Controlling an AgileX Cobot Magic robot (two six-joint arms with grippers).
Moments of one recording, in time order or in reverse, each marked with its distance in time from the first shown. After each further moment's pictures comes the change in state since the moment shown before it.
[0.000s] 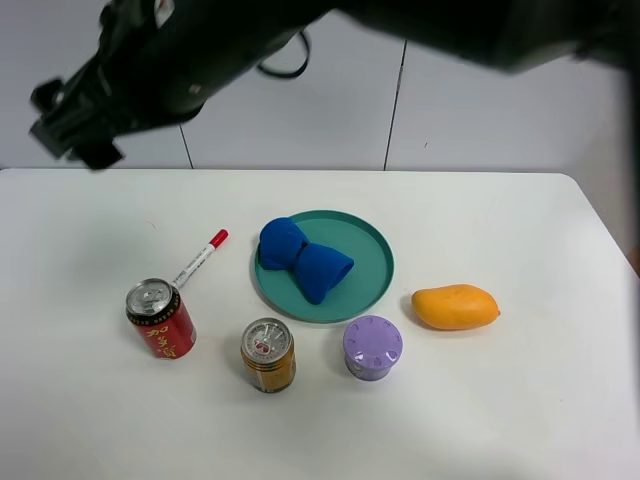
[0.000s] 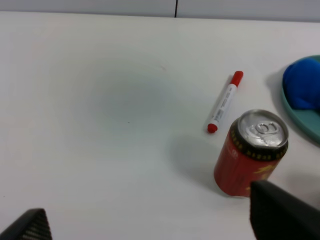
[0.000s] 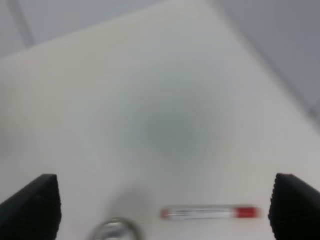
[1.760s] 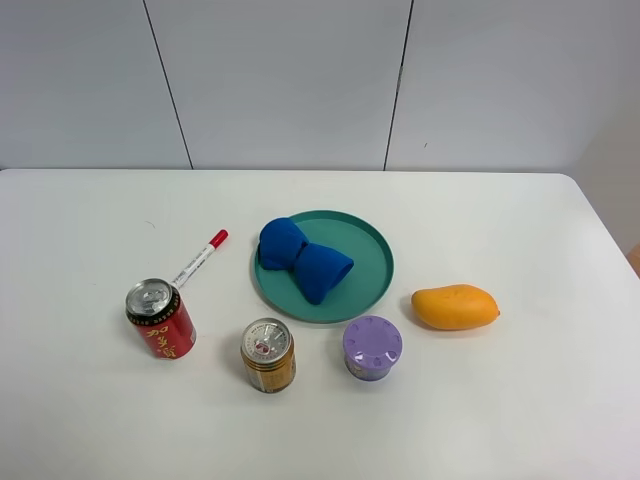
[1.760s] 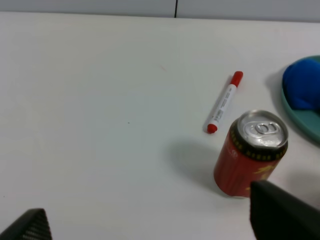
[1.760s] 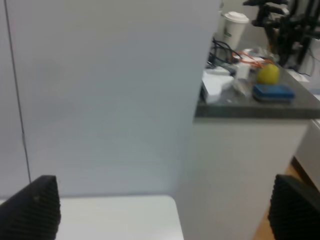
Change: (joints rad) left arm 0.000 0.000 0.000 0.000 0.000 0.000; right arm -0.924 -1.151 0.146 -0.267 0.562 0.062
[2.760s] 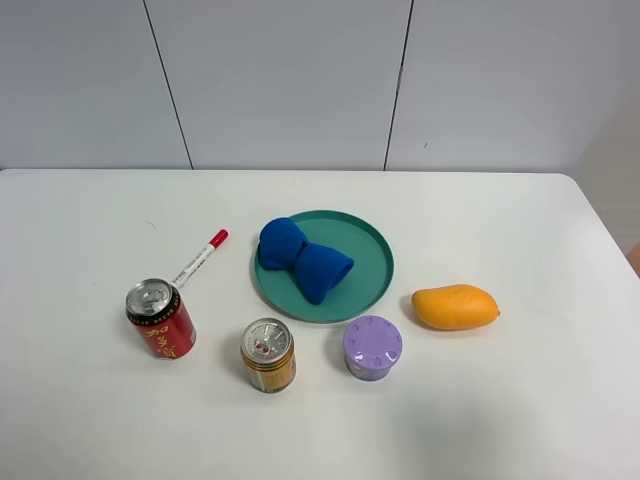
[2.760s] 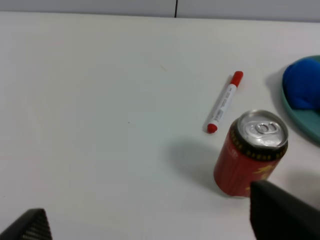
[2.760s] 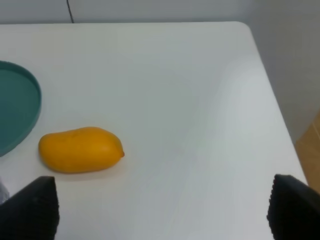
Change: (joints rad) left arm 0.000 0.000 0.000 0.000 0.000 0.000; right arm -0.089 -0.554 1.009 0.226 -0.115 0.010
